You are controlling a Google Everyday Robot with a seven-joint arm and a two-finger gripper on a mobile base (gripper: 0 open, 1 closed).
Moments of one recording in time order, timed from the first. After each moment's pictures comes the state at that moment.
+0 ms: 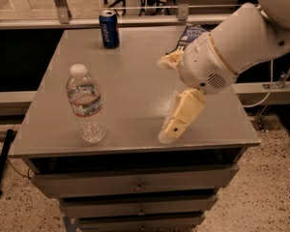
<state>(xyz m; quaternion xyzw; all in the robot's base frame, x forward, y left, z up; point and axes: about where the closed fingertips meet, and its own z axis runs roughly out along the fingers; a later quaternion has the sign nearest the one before) 0.443 -0.037 0.932 -0.66 0.66 0.20 0.29</state>
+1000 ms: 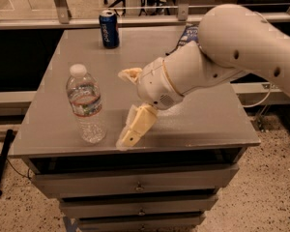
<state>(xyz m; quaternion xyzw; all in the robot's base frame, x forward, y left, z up) 0.461 0.050 0.886 -0.67 0.60 0.27 0.34</state>
